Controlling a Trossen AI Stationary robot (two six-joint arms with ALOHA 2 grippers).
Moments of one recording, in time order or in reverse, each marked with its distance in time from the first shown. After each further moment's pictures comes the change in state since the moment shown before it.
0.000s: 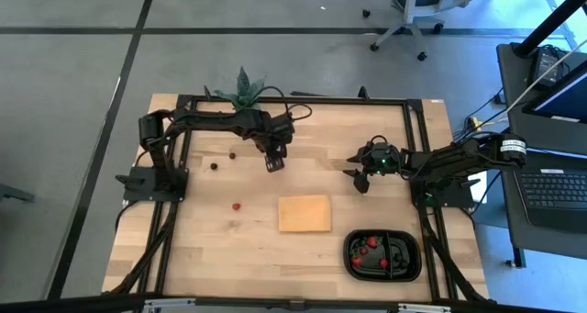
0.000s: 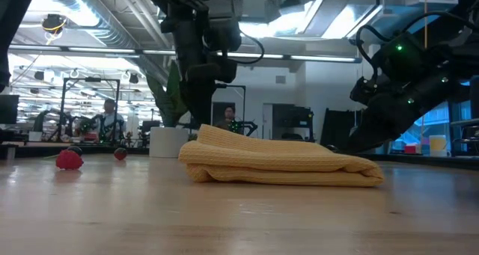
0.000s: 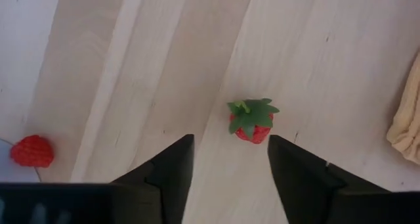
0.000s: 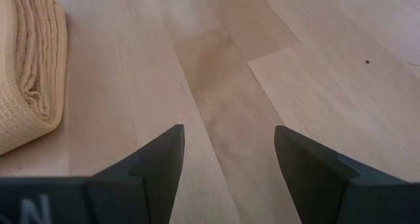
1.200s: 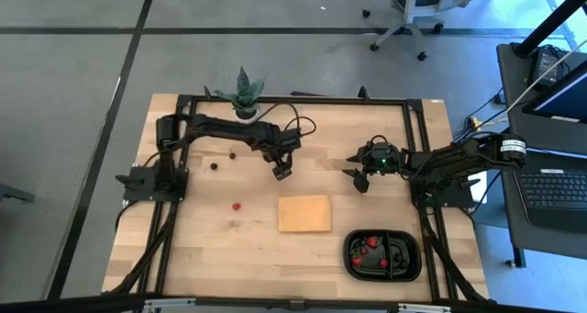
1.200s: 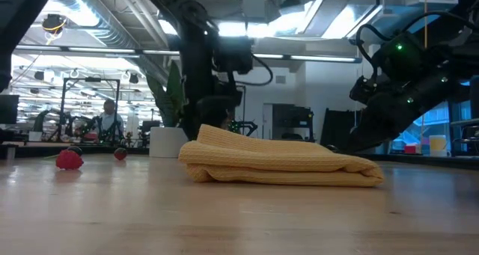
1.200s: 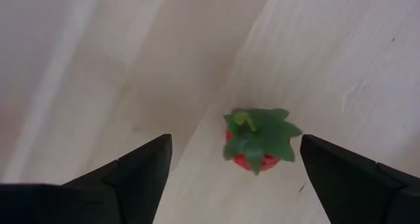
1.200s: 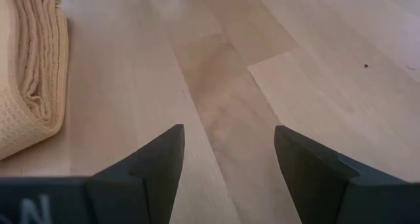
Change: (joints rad) left arm -0.060 0.144 0.001 0.052 -0.076 -0.234; right arm 0.000 0.000 0.000 0.011 0.000 0.003
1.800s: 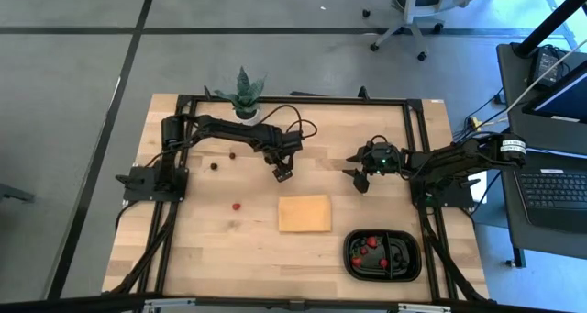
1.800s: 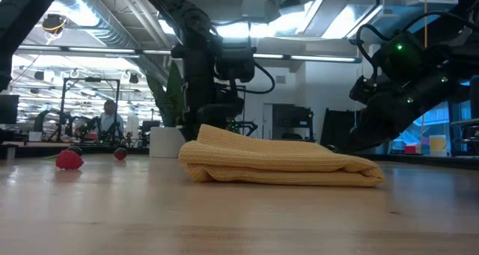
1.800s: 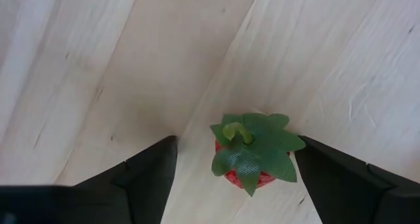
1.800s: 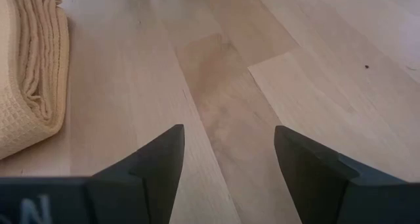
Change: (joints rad) left arm -0.006 0.063 0.002 0.030 0.032 0.000; right arm 0.000 0.000 0.000 0.000 0.000 -0.003
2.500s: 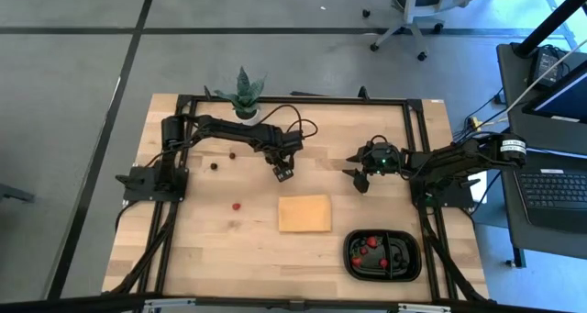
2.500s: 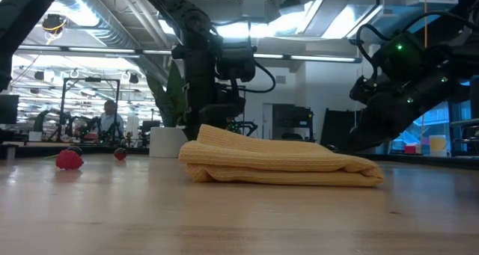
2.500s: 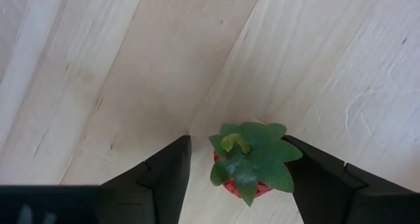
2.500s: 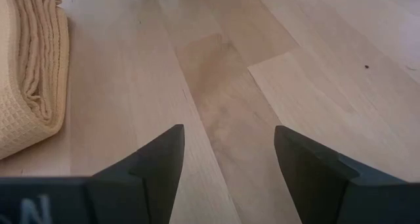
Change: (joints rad) left arm 0.000 0.002 -0.001 0.015 0.001 0.004; right arm 0.000 0.000 0.000 0.000 0.000 0.000
